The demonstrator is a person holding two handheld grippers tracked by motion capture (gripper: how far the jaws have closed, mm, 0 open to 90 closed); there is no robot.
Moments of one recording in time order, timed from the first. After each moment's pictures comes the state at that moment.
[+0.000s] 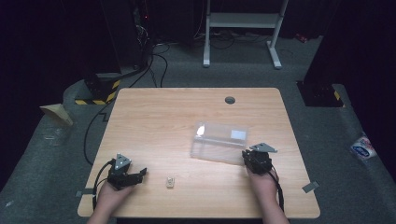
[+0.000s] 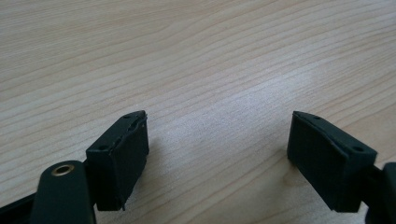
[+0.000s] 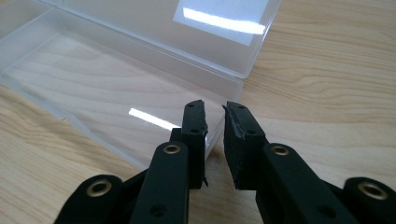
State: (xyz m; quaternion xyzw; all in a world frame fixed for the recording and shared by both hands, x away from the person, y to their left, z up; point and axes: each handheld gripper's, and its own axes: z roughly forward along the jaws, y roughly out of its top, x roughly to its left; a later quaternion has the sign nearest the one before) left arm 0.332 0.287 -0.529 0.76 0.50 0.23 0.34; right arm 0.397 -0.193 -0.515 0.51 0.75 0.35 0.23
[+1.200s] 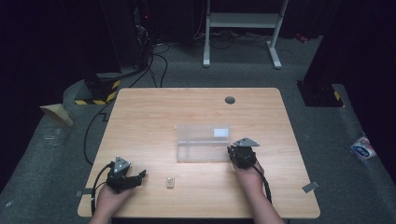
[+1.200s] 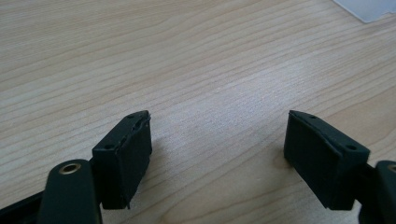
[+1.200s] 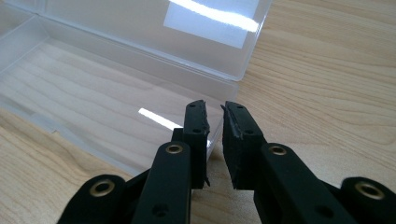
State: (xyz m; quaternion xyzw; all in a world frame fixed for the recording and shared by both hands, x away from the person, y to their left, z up) left arm 0.322 0.287 -0.529 0.76 0.51 0.23 0.34; right arm 0.415 -0.147 -0.515 0.47 0.78 0.36 0.22
